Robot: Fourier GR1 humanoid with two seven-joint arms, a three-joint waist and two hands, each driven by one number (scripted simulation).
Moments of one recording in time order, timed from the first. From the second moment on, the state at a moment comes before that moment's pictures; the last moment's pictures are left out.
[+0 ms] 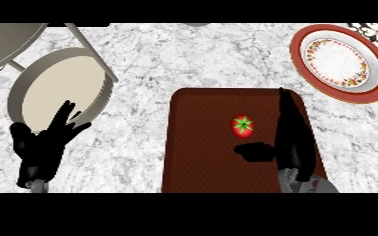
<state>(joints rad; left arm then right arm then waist) 0.07 0.34 -0.05 -1.53 0.21 0.18 0.23 -0.17 -0.24 0.47 -1.77 0.81 -0.26 1.12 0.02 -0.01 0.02</state>
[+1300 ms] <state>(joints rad) 0.12 0.27 -0.05 -1.59 0.17 0.15 0.19 -0.27 -0.01 0.39 -1.42 0.96 -0.15 1.07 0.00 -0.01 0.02</state>
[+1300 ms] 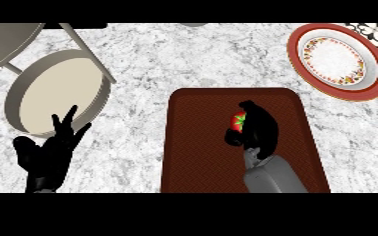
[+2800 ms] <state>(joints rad) 0.05 0.25 -0.09 -1.64 0.15 0.10 0.19 -0.96 -0.31 -0.16 -0.93 1.46 -0.29 1.15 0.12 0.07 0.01</state>
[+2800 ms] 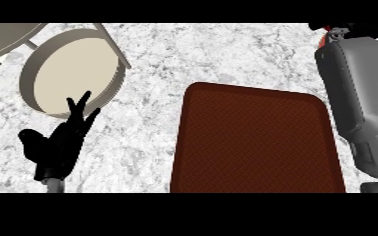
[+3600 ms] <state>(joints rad) 0.07 0.24 -0.08 -1.65 0.15 0.10 0.22 -0.92 -0.34 -0.42 -0.90 1.84 -0.53 1.18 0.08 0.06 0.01</state>
